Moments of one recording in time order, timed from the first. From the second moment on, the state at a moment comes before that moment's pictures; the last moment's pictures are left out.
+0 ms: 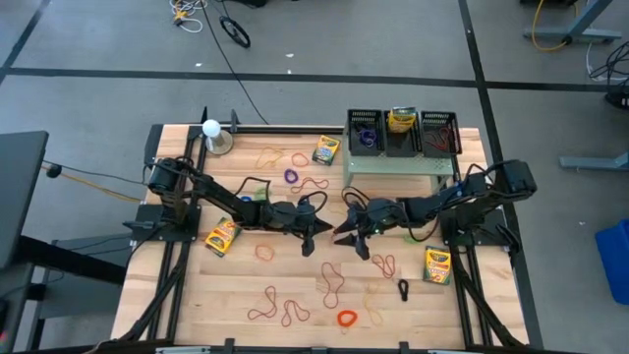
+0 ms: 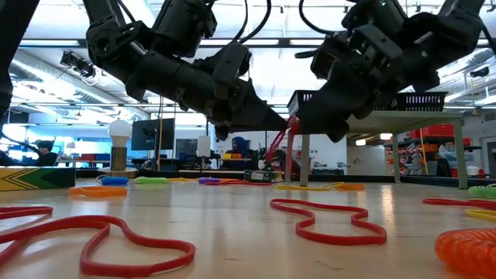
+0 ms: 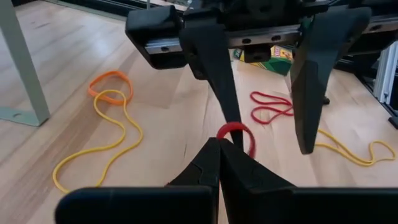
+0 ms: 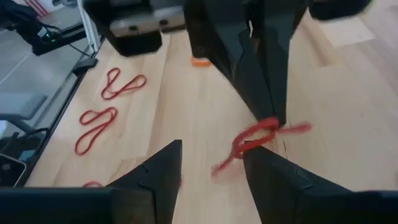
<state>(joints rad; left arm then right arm) -0.12 1.87 0.77 0.79 -0.19 -0.24 0.10 1.57 0.56 0.53 -0.13 0.33</state>
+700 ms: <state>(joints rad) -0.12 1.83 0.77 0.76 -0.20 -0.22 0.07 1.57 0.58 0.53 -0.04 0.27</state>
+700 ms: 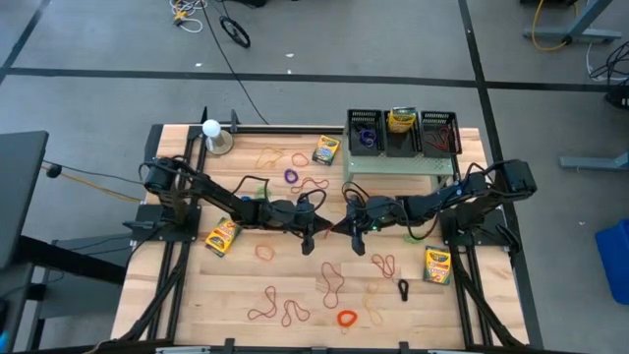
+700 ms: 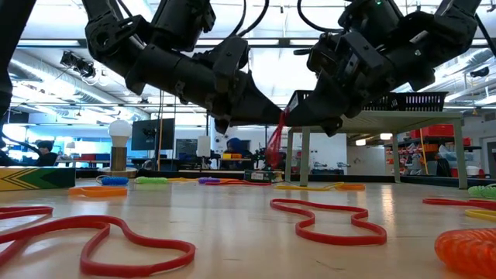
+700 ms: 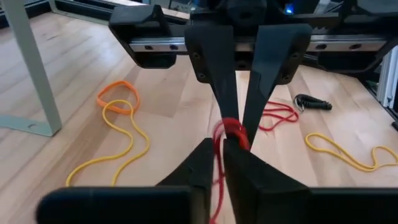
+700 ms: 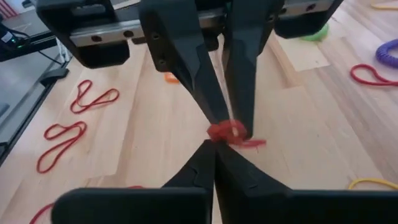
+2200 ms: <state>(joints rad) -0.12 1.81 0.77 0.74 -0.24 -0.16 0.08 1.71 0.58 0.72 0.02 0.25</state>
